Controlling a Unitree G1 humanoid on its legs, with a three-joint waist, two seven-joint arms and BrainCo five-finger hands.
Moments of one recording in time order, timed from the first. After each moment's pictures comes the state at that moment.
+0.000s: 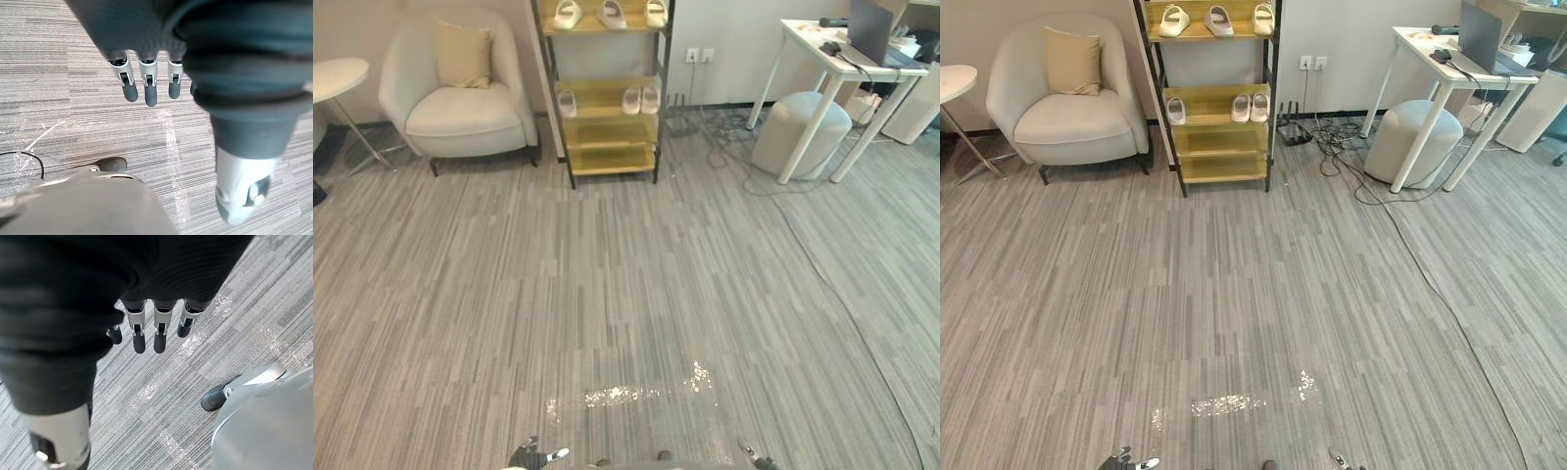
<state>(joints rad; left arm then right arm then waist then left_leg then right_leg) 0.11 0.14 0.05 1.13 0.05 -0.08 0.04 0.10 -0.04 -0.43 1.13 0.26 -0.07 -0.08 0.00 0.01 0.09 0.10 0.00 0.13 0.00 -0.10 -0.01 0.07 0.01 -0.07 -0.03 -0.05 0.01</state>
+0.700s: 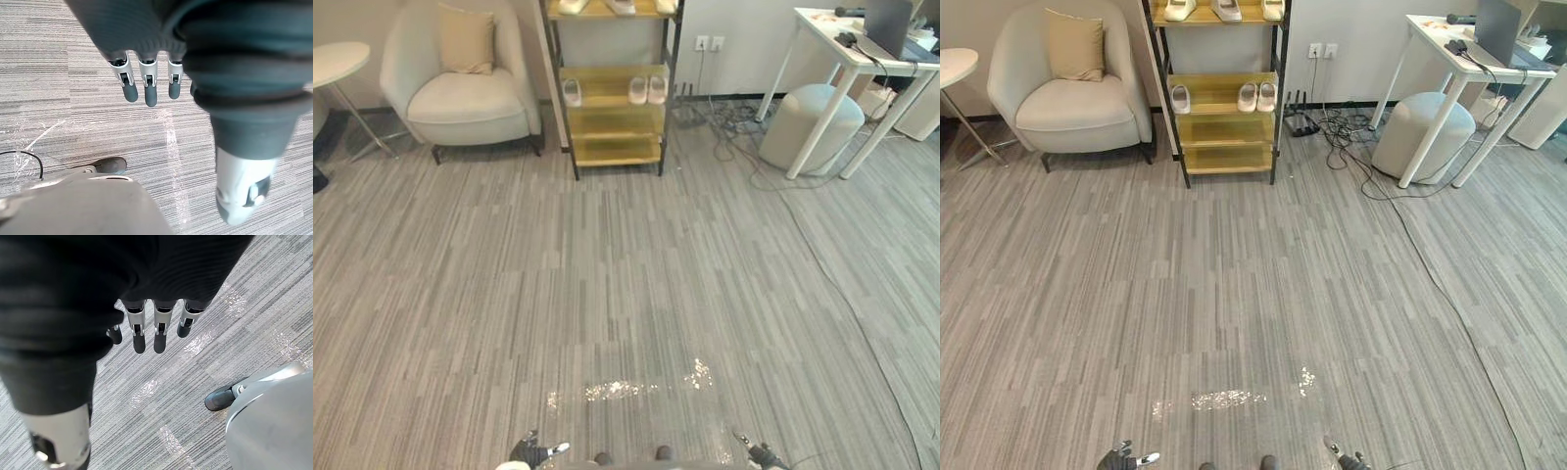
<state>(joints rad) 0.10 0.14 0.05 1.13 0.06 -0.08 0.04 0.08 -0.04 -0.42 1.13 0.19 -0.07 -0.08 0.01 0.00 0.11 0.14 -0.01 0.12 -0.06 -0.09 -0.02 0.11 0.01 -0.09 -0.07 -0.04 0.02</state>
